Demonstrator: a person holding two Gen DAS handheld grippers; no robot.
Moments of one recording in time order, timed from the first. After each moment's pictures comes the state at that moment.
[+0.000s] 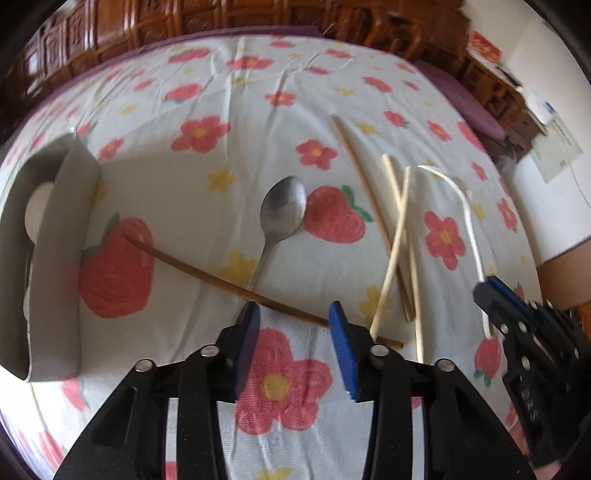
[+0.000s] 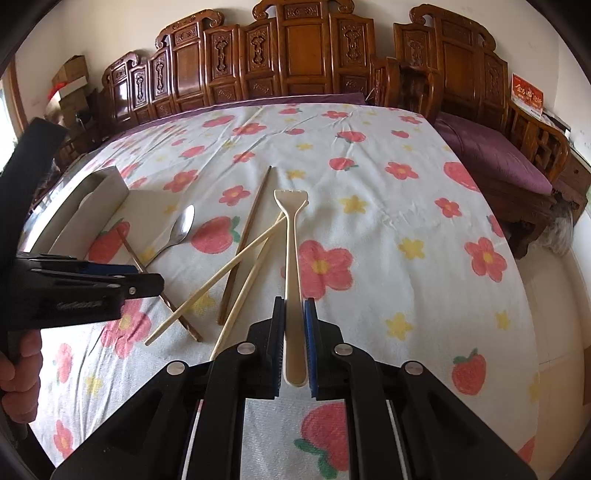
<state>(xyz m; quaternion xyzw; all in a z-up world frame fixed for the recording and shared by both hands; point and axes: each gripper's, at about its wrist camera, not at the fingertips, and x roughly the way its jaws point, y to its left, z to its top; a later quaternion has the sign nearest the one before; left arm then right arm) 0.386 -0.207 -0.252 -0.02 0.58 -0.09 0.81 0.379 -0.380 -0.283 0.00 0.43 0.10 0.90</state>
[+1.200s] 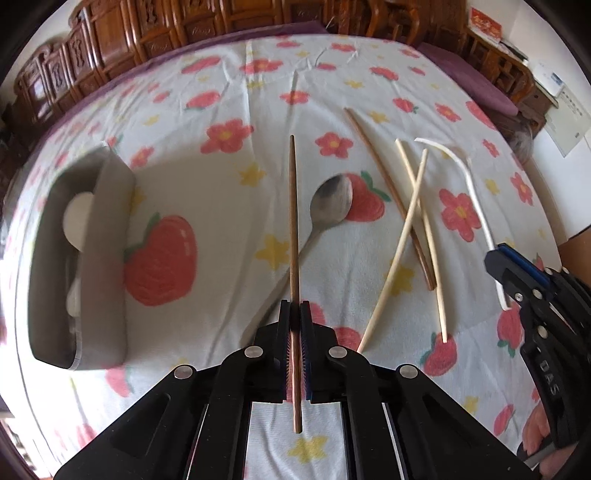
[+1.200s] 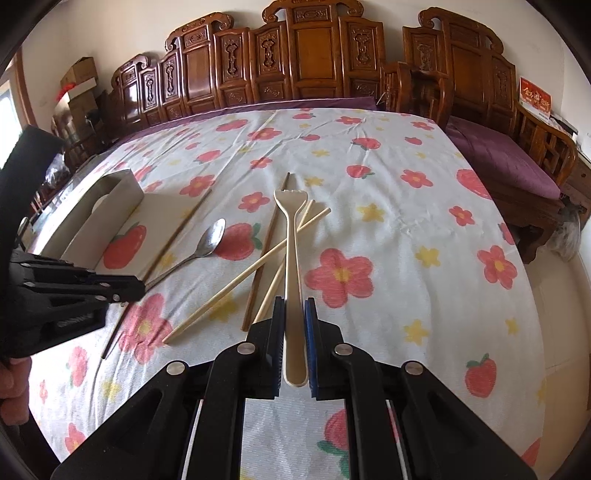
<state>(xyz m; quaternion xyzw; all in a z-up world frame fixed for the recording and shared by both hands) 0.359 -0.201 -0.229 0.06 0.57 -0.06 0.82 0.377 -0.370 -0.276 0.01 0.42 0.12 0.90</state>
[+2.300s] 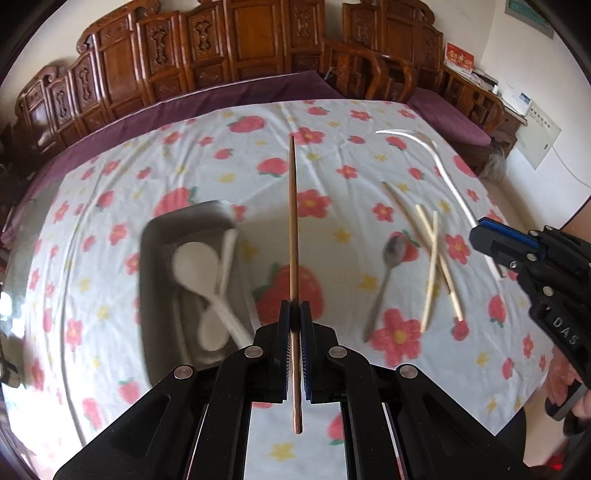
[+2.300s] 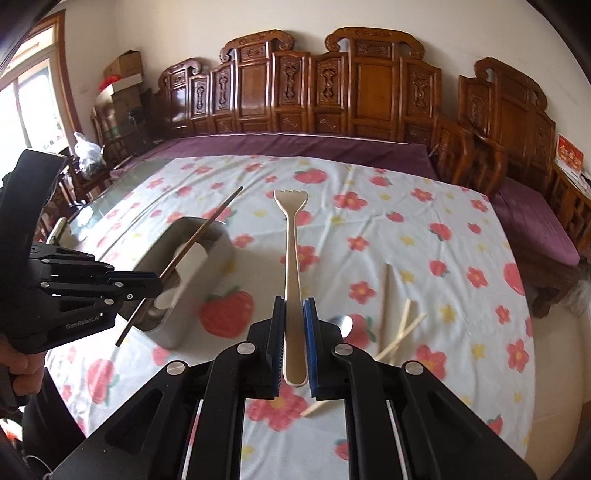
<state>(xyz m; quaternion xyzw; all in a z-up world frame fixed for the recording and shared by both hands) 0.359 -0.074 -0.140 0.06 0.51 -0.11 0.85 0.387 -0.250 -0.164 -0.03 0.39 0.19 0.90</state>
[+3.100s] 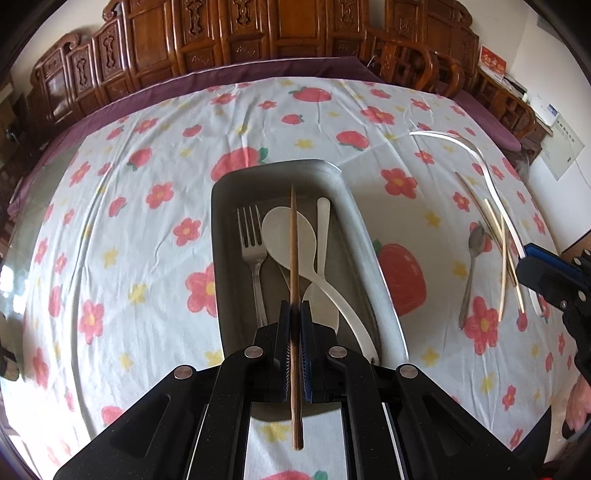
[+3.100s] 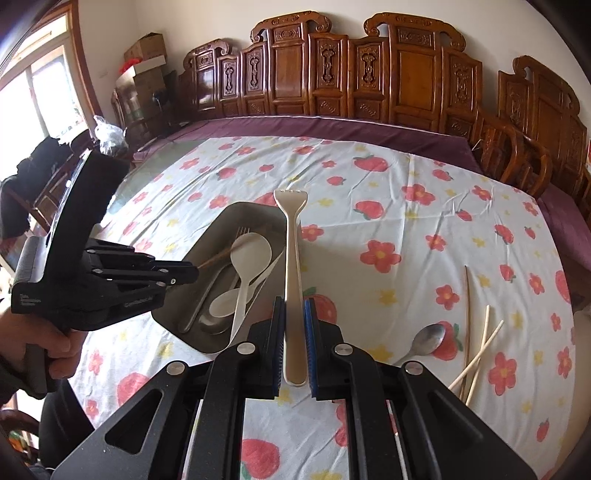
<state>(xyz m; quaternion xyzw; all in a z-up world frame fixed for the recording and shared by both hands) 0.386 0.015 -0.188 0.04 0.53 -0.08 0.84 0.393 -0.157 -0.186 -0.04 0.41 0.22 0.88</state>
